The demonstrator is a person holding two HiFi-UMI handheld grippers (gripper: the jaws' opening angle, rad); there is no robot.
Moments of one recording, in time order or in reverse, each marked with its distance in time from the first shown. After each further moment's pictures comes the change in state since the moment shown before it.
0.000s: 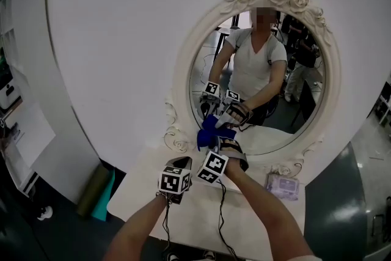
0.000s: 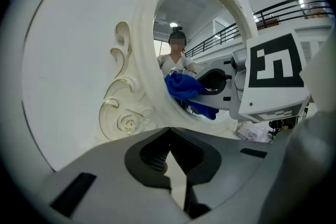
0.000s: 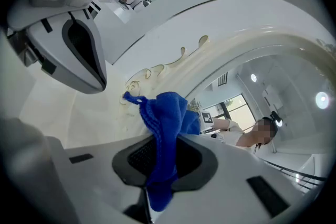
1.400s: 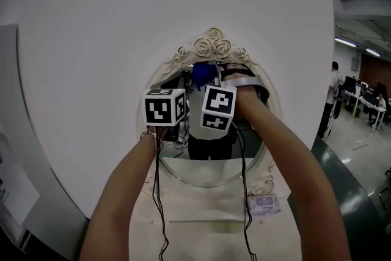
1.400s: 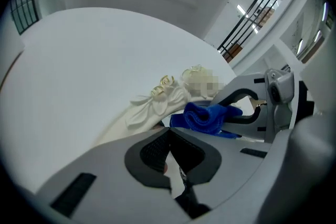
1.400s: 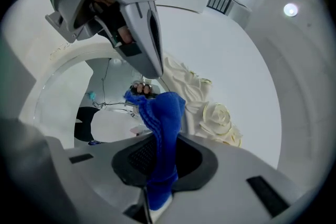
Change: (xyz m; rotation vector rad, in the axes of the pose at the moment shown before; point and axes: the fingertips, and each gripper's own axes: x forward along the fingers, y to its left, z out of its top) left arm -0.103 -0.144 0.466 0.305 -0.614 -0.083; right arm -0.236 -0.406 0.010 -0.299 0.161 -0.609
